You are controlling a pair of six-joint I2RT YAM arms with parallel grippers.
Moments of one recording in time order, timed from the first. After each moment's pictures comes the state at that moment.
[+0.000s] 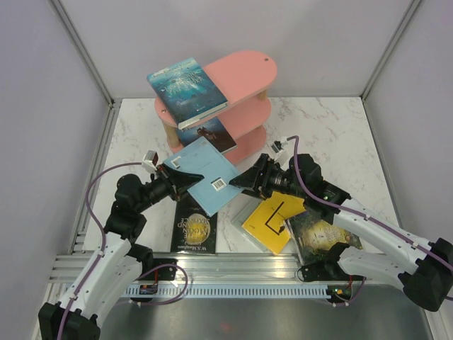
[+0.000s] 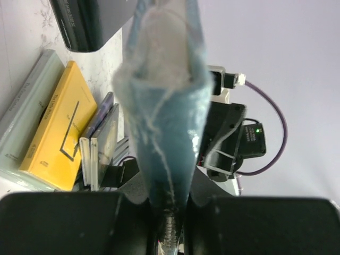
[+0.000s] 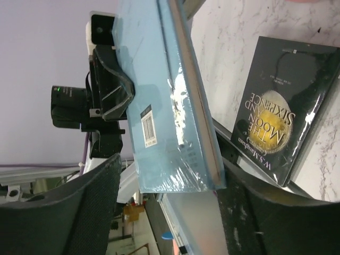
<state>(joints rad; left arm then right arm) -0.29 0.61 0.43 0.13 0.60 -1.45 0.76 1.02 0.77 -0.02 -0.36 1.23</state>
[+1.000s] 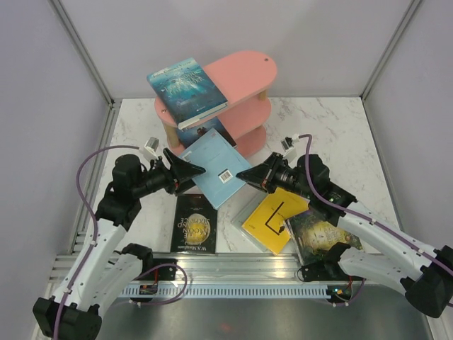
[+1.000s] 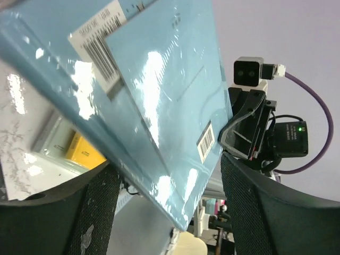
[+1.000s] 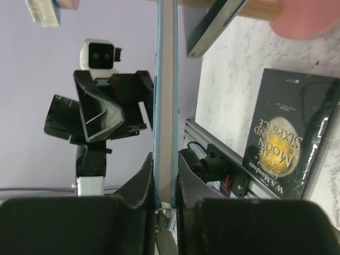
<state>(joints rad) -0.27 0.75 0.70 -0.23 0.64 -1.15 0.74 0.98 0.75 0.05 -0.27 1.30</state>
